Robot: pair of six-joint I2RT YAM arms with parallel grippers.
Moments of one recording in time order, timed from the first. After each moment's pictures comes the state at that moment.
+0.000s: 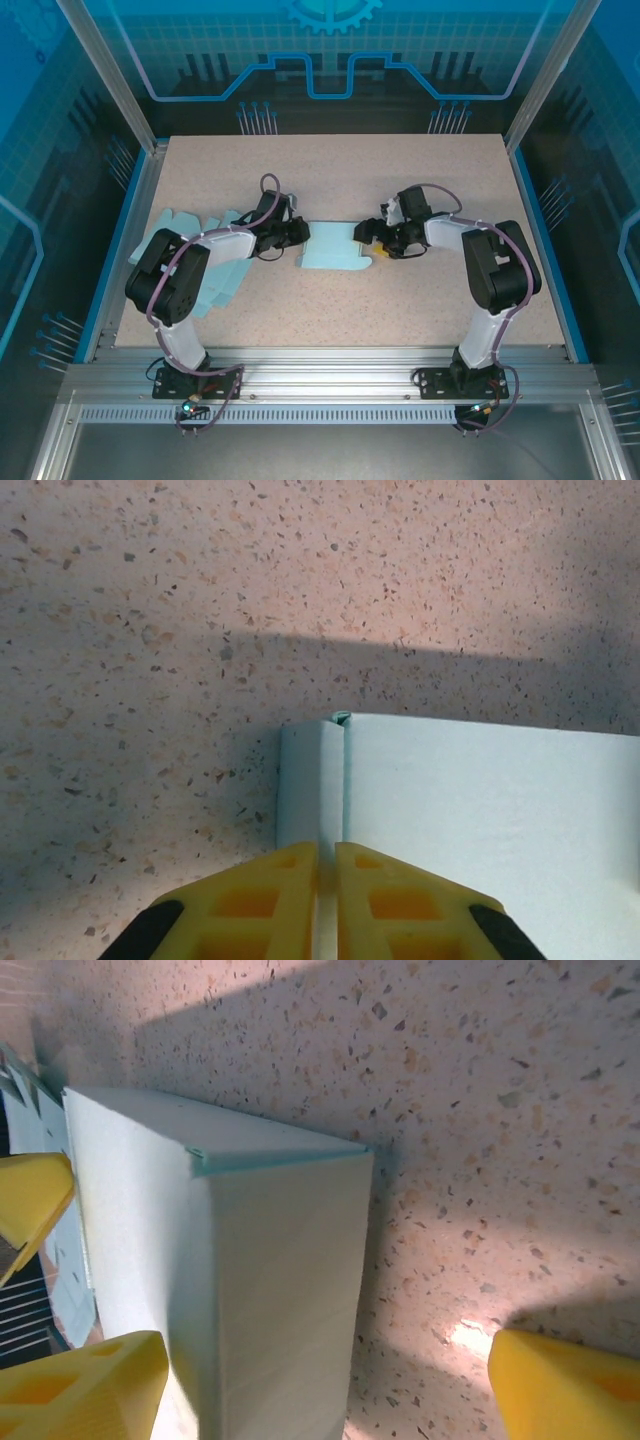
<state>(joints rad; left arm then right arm) -0.40 1.79 0.97 0.00 0.21 -0.63 0.25 1.84 1.00 -0.22 -0.64 0.57</state>
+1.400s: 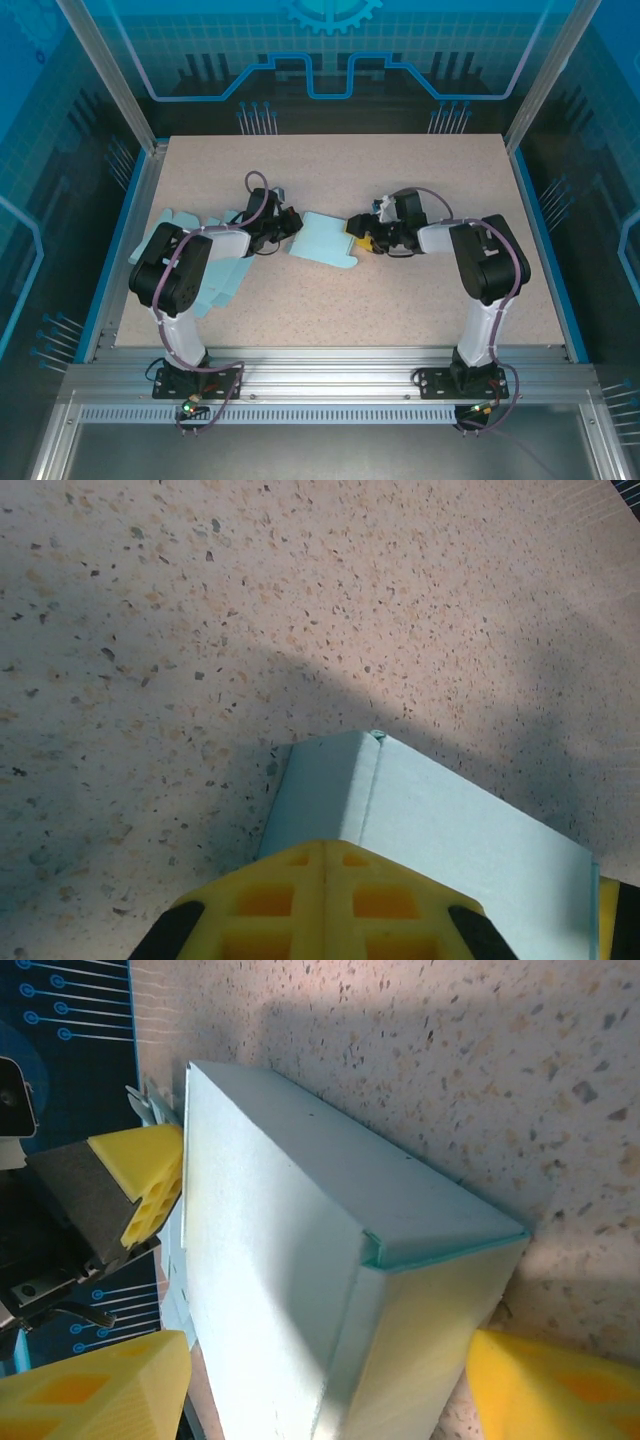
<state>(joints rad) -0.32 1.85 0.93 0.22 0.25 -0.75 0.29 1.91 0.94 0.18 -0.76 0.77</state>
